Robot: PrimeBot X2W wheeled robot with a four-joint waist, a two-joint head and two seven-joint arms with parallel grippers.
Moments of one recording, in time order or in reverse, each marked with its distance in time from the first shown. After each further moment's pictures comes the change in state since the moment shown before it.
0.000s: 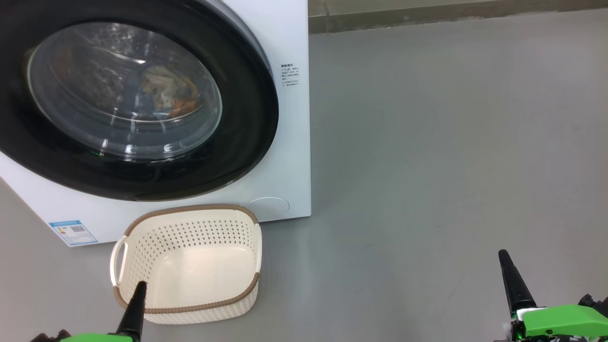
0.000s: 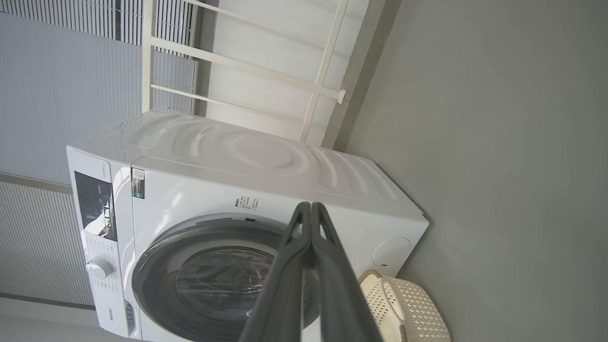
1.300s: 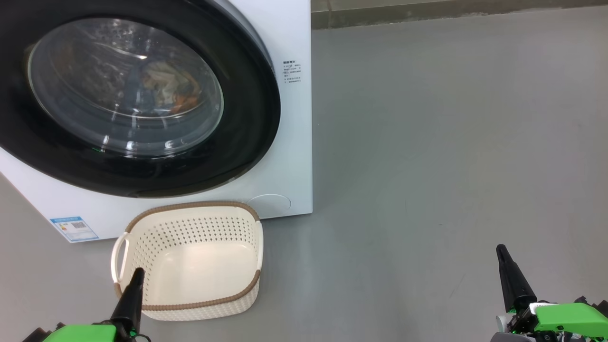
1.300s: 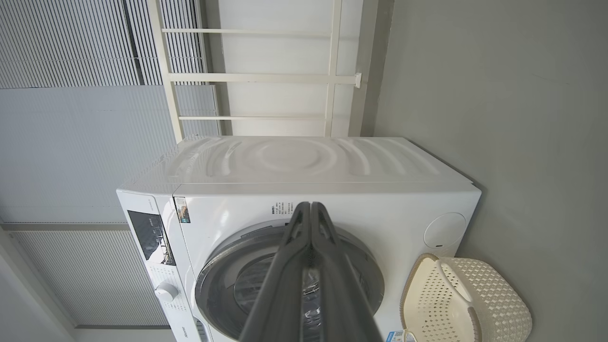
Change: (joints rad) left arm -0.036 0.000 0.026 -0.002 -0.202 0.000 0.062; right arm -0.016 -0.001 0.004 0.006 0.275 0.000 0.061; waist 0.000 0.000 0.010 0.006
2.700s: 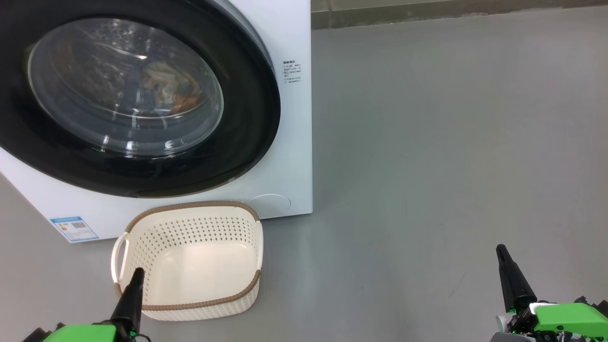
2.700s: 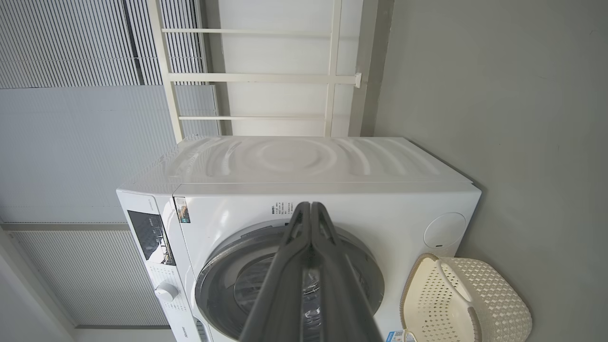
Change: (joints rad) left arm 0.000 0.000 0.000 0.000 0.000 0.000 0.000; right arm 0.000 0.000 0.000 0.000 0.000 0.000 0.000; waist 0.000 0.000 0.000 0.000
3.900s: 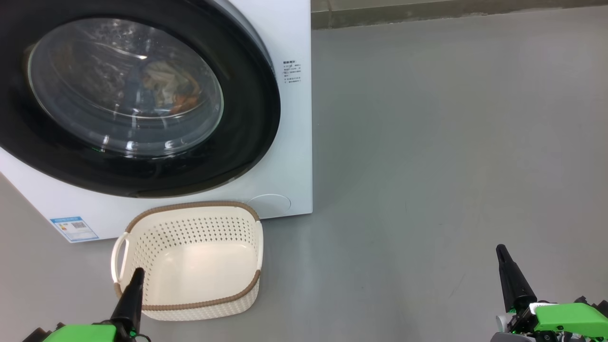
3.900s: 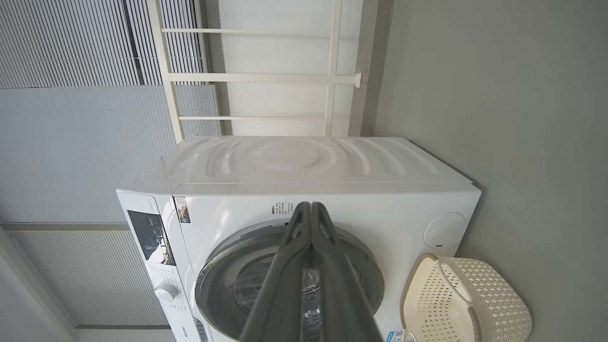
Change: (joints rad) left arm 0.000 0.000 0.000 0.000 0.000 0.000 0.000; right arm 0.000 0.000 0.000 0.000 0.000 0.000 0.000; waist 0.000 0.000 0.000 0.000
